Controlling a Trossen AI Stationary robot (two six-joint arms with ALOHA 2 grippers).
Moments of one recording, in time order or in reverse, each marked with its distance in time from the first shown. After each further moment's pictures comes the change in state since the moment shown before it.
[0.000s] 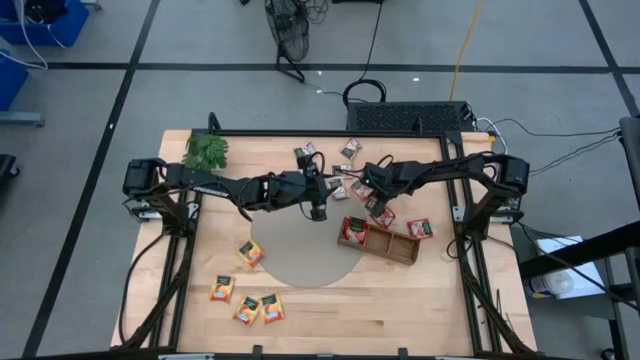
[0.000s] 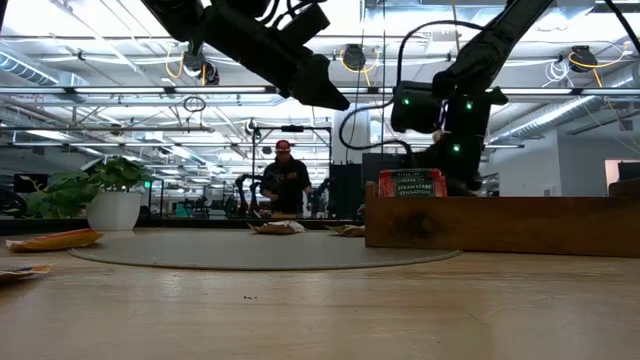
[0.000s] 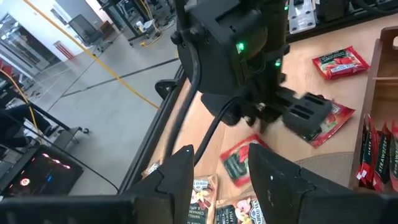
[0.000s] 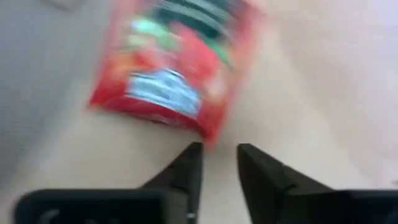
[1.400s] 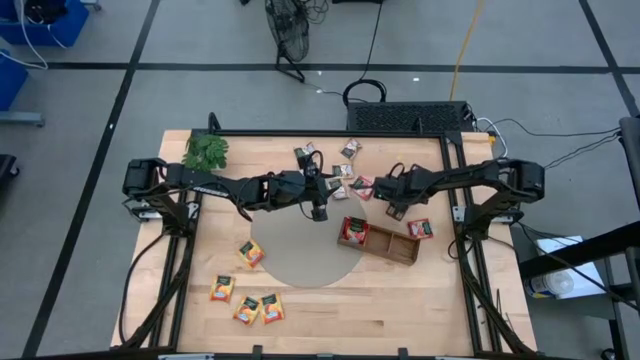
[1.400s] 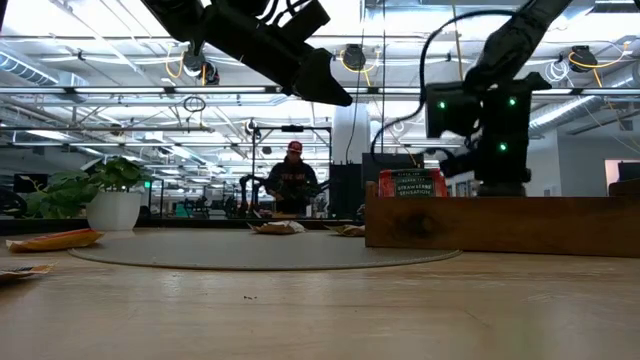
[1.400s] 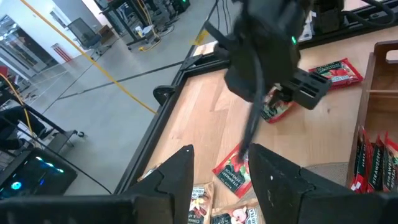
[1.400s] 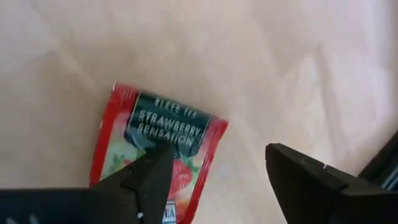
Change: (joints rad) left arm 0.000 0.000 0.000 0.026 0.017 -0.015; right arm 0.080 -0.135 -0.105 -0.192 0.189 0.072
